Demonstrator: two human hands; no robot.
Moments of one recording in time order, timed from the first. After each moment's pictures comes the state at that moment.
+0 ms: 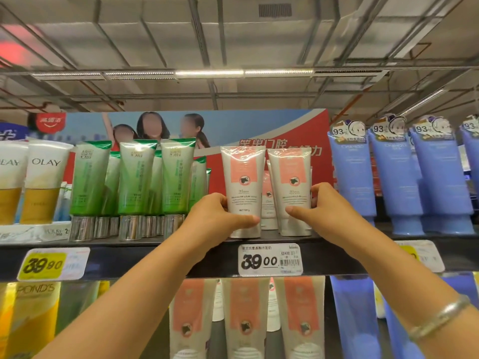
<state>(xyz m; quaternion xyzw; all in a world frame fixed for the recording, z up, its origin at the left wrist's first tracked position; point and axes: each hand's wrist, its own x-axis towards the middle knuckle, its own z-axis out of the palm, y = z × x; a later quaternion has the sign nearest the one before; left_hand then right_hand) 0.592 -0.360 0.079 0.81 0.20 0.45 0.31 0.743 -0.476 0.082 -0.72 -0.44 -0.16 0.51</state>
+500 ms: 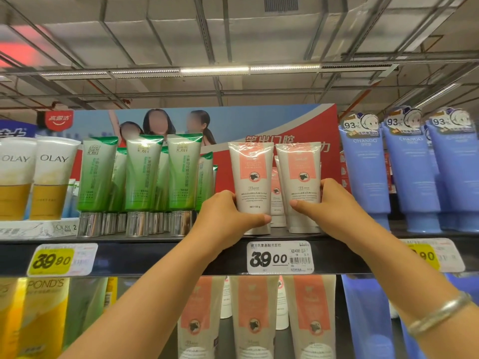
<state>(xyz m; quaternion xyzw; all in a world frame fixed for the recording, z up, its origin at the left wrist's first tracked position) 0.600 -0.356 0.075 0.82 0.22 0.47 0.22 0.751 -0.462 0.083 -0.68 -0.46 -0.17 0.54</state>
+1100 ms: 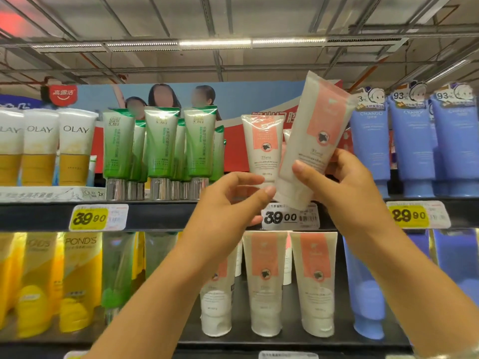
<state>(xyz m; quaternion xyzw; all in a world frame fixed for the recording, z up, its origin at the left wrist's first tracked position) 0.539 -0.403 0.029 0.73 0.02 0.49 0.48 0.673 -0.494 0.044 -0.45 -0.52 -0.09 0.72</state>
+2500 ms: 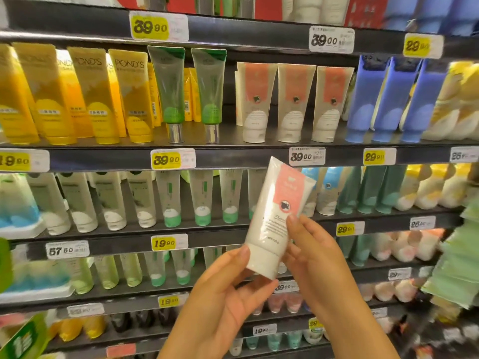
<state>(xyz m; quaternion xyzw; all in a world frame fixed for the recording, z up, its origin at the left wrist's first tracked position) 0.343 -0.460 -0.236 0.34 0.13 0.20 0.91 0.455 -0.540 -0.222 -0.47 -0.24 0.28 0.80</state>
